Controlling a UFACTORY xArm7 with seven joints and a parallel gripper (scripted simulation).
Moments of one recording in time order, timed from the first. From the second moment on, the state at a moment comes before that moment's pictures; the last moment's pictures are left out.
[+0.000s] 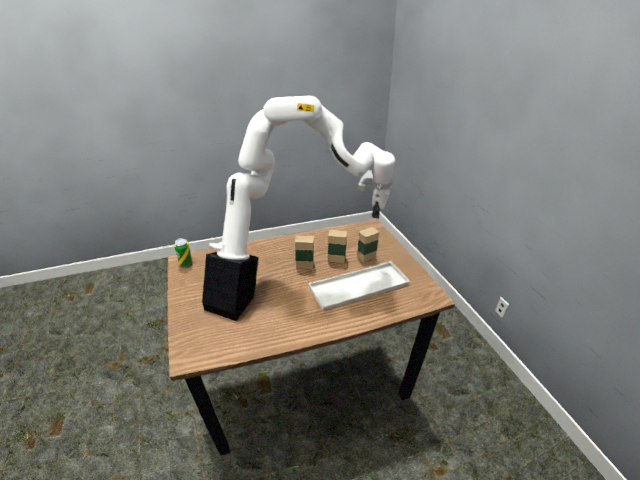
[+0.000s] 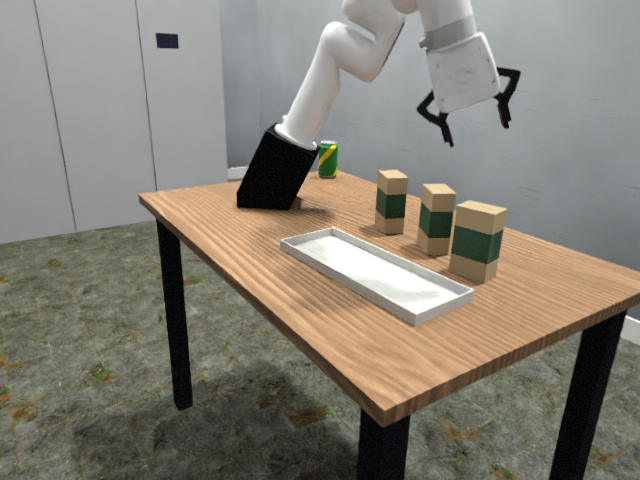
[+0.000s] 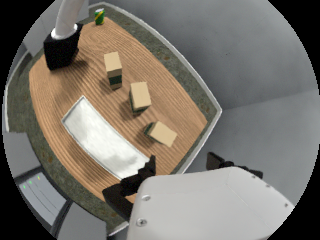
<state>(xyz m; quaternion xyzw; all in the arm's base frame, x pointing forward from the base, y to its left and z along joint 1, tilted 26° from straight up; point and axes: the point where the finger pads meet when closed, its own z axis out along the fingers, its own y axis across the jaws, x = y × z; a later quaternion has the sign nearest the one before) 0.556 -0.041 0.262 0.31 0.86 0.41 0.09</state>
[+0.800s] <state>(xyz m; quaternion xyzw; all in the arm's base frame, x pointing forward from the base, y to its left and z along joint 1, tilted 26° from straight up) 0.395 0.085 0.200 0.20 0.93 0.30 0.07</state>
